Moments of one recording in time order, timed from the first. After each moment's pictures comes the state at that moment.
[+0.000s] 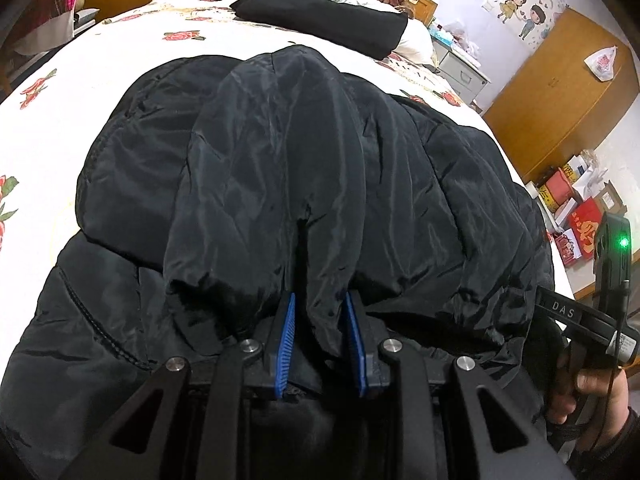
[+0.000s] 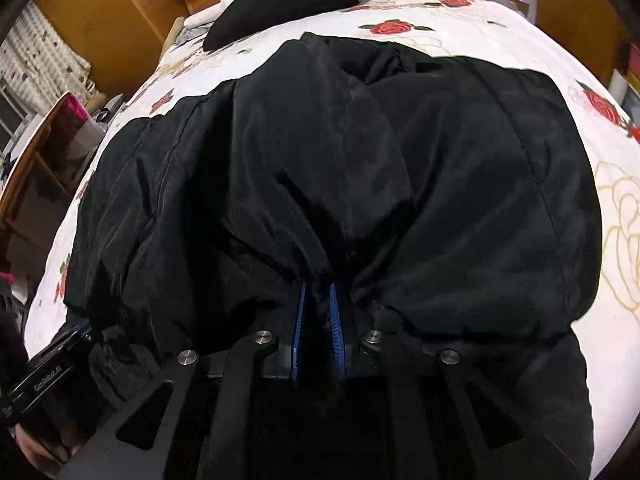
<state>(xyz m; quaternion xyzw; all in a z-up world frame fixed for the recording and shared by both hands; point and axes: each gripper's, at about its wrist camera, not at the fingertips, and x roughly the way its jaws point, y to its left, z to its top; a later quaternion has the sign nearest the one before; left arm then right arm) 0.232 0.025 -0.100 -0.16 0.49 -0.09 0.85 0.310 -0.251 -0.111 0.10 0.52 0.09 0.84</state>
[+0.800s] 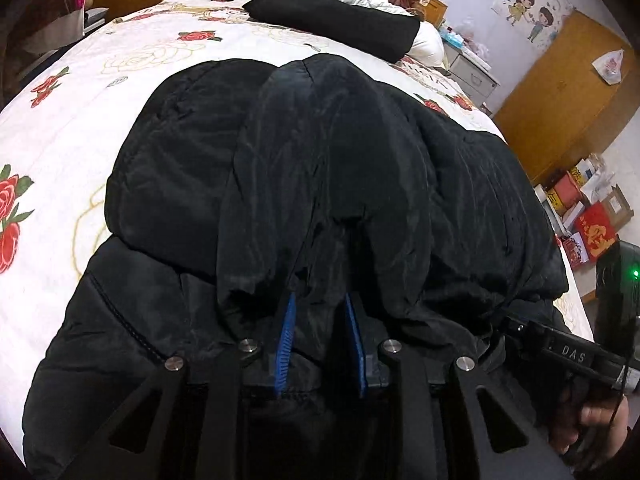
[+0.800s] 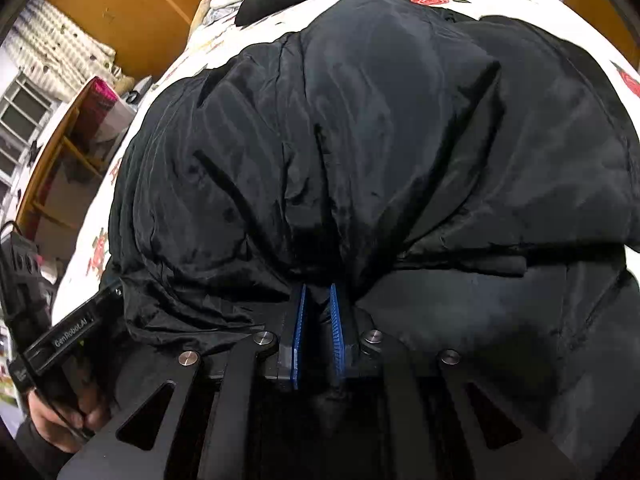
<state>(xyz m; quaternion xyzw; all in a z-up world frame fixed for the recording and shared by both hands) 0.233 0.044 -0.104 -0.15 0.49 -0.07 0.86 0.296 -0.225 -0.123 0.11 0.55 0.16 0.81</state>
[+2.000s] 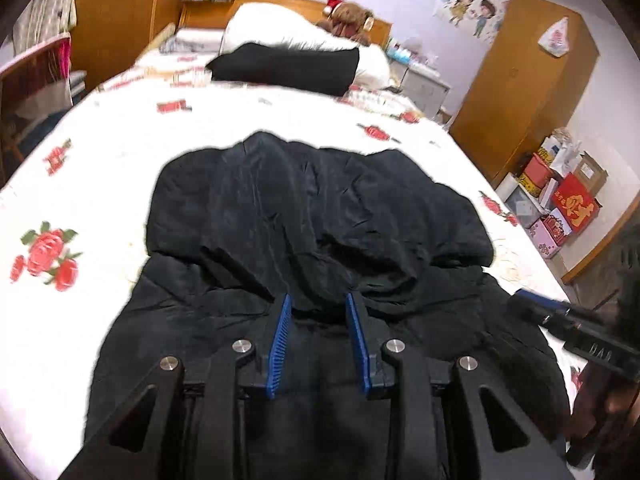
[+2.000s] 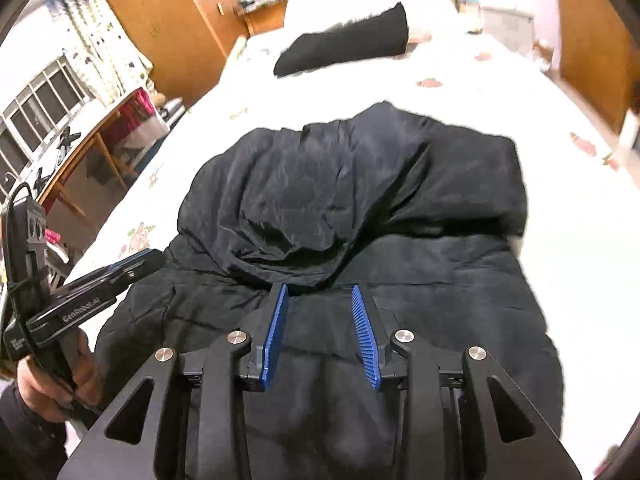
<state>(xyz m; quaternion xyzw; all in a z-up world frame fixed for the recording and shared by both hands) 0.135 0.020 0.010 -0.09 0.42 -0.11 0.90 0.171 -0.243 -0.002 0.07 0.45 0.15 0.88</state>
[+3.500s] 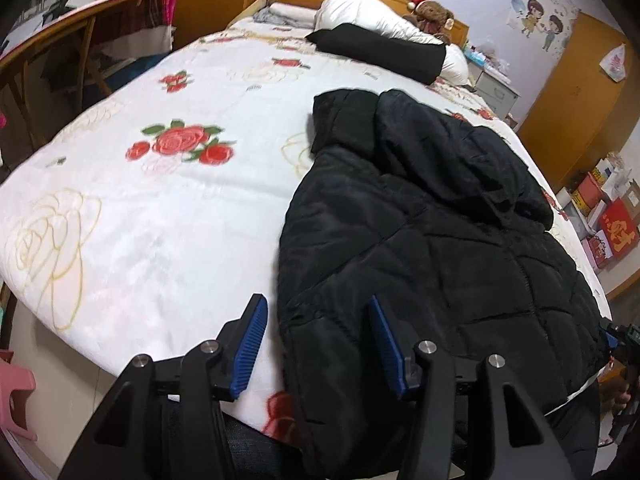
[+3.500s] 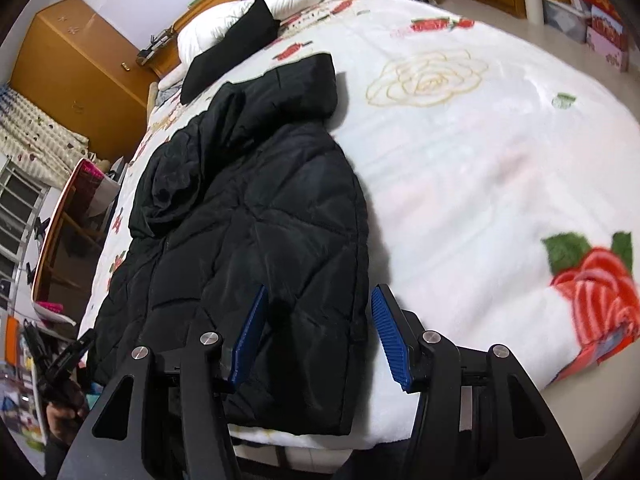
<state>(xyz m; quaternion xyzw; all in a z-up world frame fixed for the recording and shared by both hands) 0.019 0.139 -0.042 -0.13 0.47 0.01 0.87 0.064 -0.397 -0.060 0.24 0.49 0.05 0.84</state>
